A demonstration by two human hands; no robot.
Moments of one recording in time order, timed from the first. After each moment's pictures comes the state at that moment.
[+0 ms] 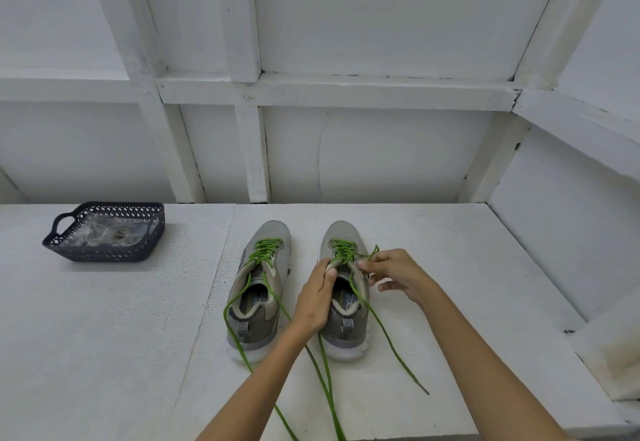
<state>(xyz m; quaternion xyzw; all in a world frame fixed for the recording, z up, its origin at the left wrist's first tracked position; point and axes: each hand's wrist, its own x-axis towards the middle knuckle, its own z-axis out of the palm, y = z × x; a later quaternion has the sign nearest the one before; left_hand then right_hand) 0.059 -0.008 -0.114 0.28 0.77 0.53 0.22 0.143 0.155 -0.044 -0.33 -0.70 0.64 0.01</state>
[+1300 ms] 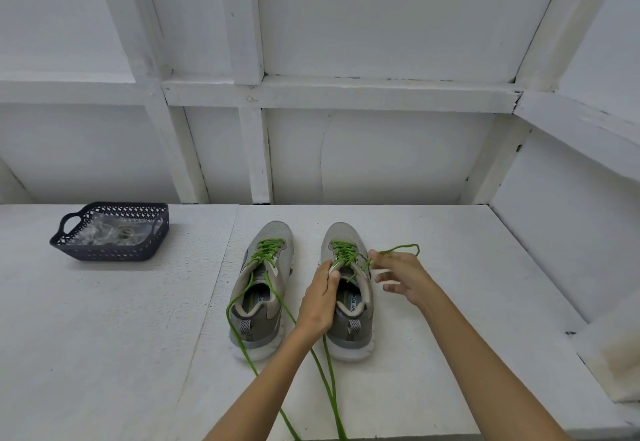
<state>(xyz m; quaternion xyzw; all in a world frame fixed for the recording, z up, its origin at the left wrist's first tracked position) 0.065 -0.006 -0.119 0.27 0.78 0.52 0.22 0.147 0.152 -0.046 -0.39 -0.61 0.68 0.08</state>
